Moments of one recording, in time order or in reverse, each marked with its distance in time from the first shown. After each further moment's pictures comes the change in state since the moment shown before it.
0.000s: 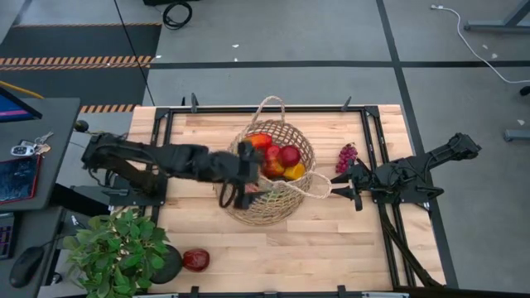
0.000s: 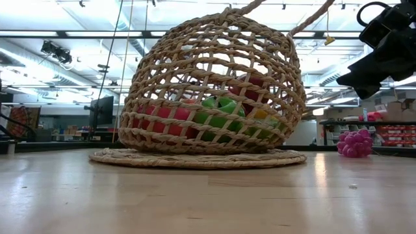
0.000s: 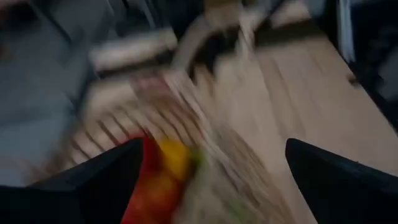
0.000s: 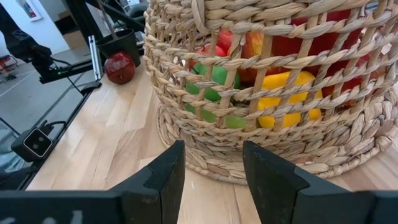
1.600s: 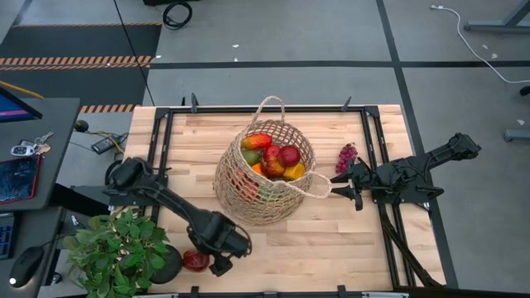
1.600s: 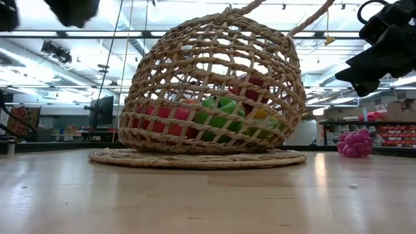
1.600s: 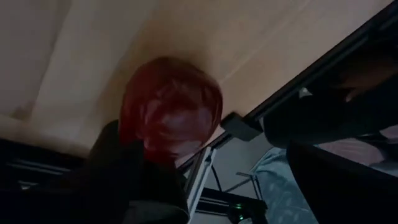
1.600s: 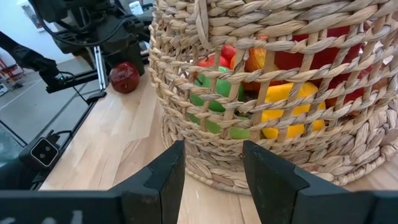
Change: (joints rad) left arm -0.348 0.389 -0.001 -0.627 0.755 -1.309; right arm 0.000 0.000 0.000 0.037 0.000 0.000
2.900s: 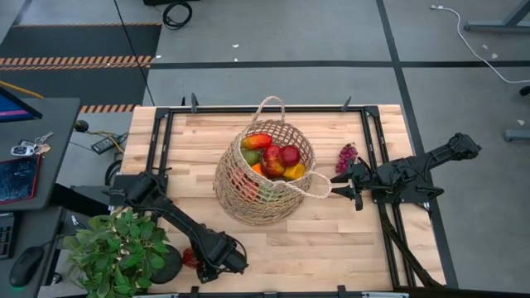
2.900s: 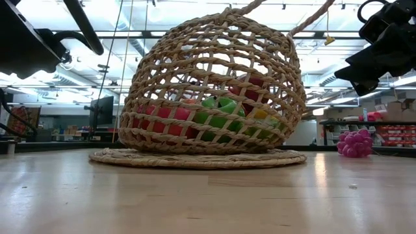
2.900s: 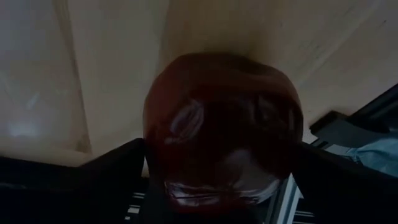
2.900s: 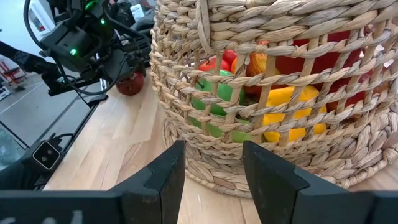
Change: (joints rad) left arm -0.081 0.176 0.000 -0.112 -0.075 0.315; right arm 0.000 0.003 0.000 0.014 0.000 0.000
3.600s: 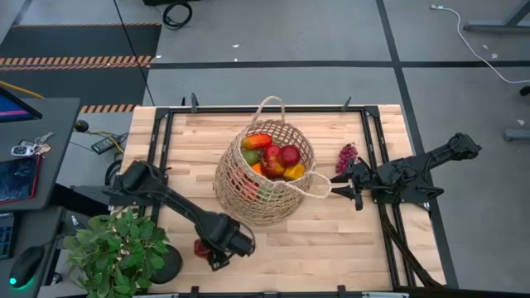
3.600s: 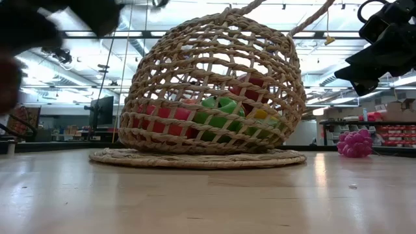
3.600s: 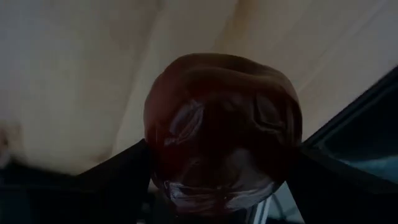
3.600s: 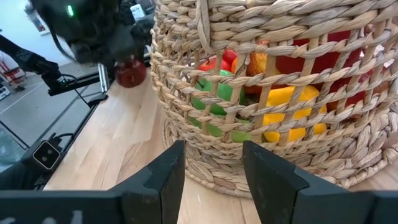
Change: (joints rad) left arm 0.110 -0.115 0.035 -0.019 -0.086 -0.058; right arm 0.000 0.000 0.000 0.000 0.000 0.000
